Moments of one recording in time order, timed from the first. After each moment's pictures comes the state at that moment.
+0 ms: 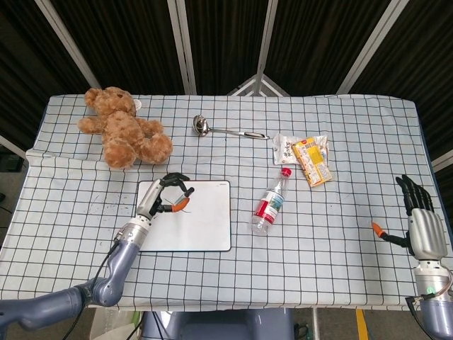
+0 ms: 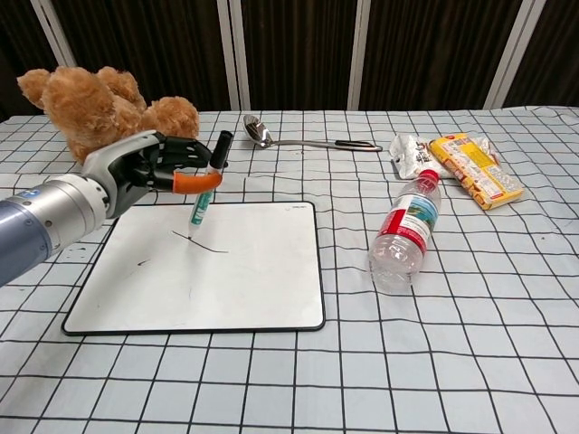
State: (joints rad) left arm -0.63 -1.76 -0.34 -1.35 1.13 0.92 -0.50; right arm 0.16 -1.17 0.19 -1.59 -1.36 1.39 0.24
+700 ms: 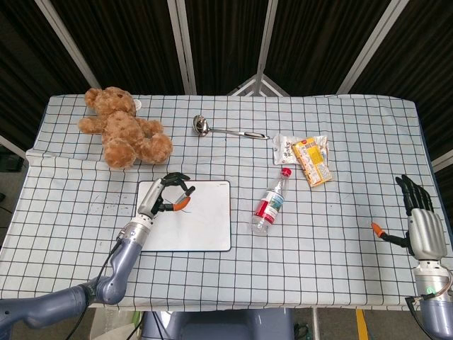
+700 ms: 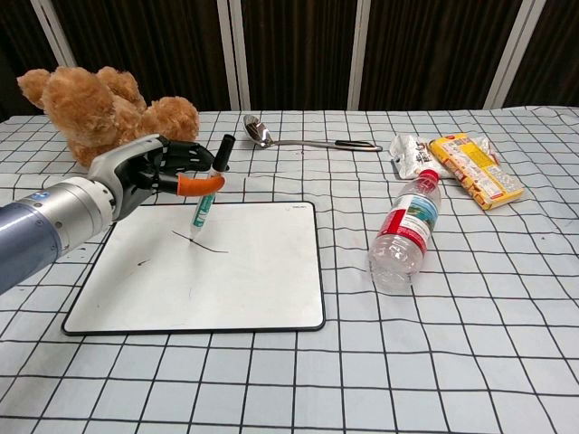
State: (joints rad) left arm -0.64 -1.79 -0.35 -1.33 1.10 0.91 -0.49; right arm 0.16 -1.17 0.18 -1.59 -1.36 1.39 0.24
